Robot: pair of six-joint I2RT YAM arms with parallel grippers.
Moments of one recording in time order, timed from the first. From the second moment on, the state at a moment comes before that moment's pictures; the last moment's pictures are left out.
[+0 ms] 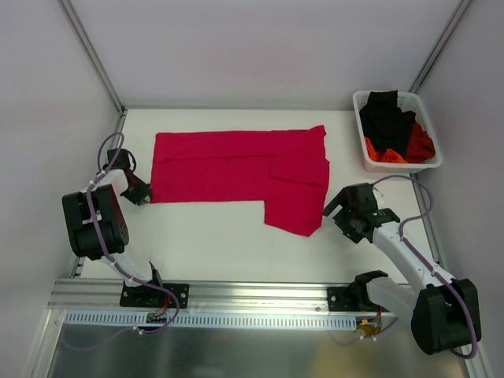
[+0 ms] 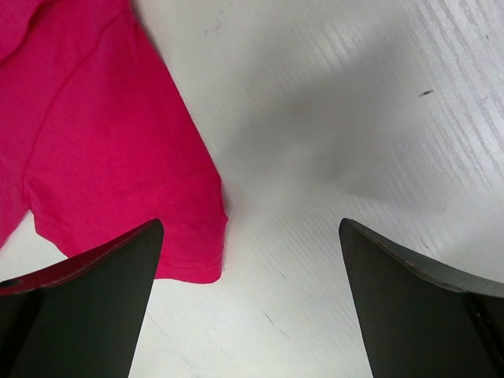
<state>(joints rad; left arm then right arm) 0.30 1.65 0.93 -0.44 -0.02 -0.66 0.26 1.02 0.56 -0.57 0.14 0.94</state>
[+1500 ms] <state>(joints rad) 0.23 1.64 0.92 -0.46 -0.07 -0.65 0.26 1.03 0.54 -0.56 0.12 0.96</state>
